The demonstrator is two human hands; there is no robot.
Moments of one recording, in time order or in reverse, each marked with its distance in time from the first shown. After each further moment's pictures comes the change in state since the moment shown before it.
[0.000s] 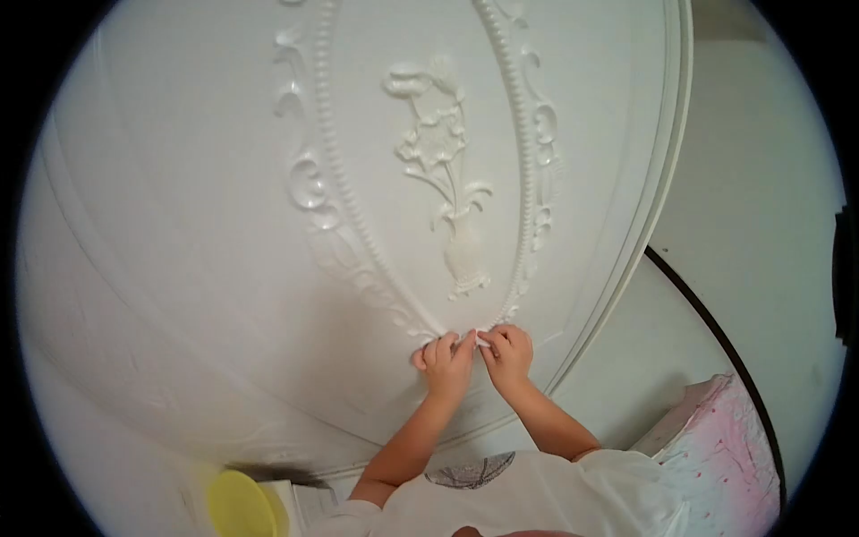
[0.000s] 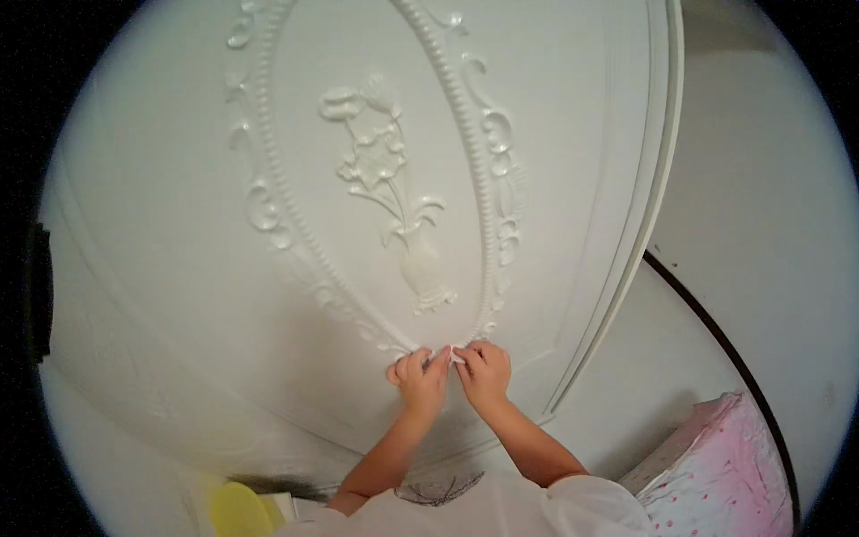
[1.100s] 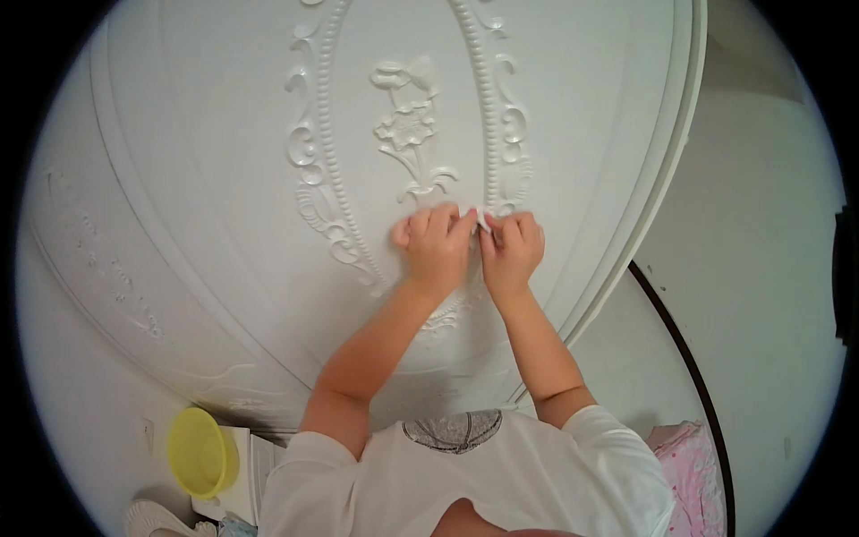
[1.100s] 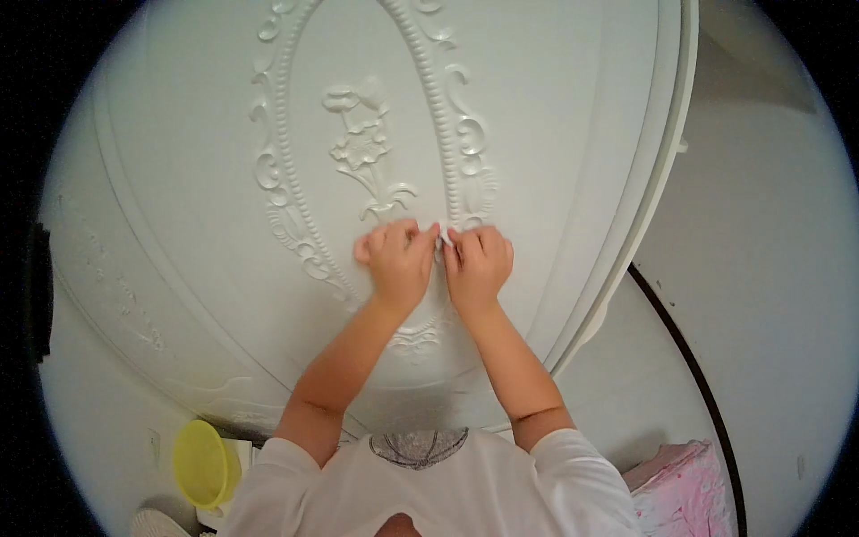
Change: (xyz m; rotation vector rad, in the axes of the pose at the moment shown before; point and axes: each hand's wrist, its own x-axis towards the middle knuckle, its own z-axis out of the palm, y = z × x) left_hand 0.155 0.057 -0.045 0.107 0.427 0.180; right_hand 0.133 -0.036 -0.072 0.049 0.475 -0.354
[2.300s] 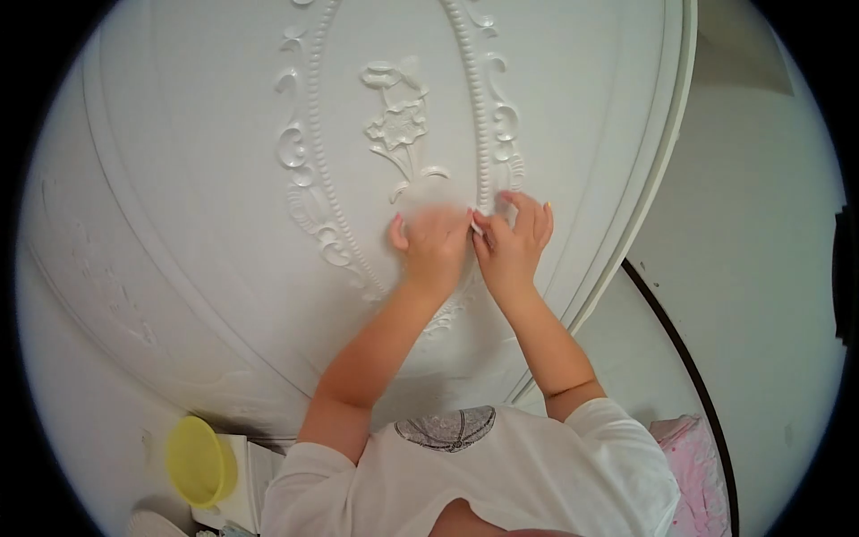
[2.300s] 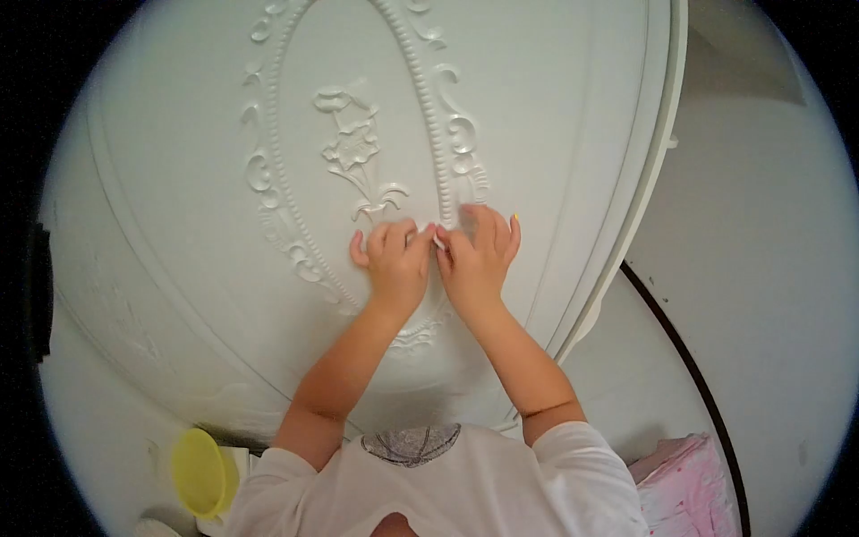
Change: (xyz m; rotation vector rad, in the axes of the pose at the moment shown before) left_hand -0.015 0.002 0.010 0.059 -0.117 -0.036; right_hand 0.010 -0.006 -0.017 -0.184 -0.199 -0.049
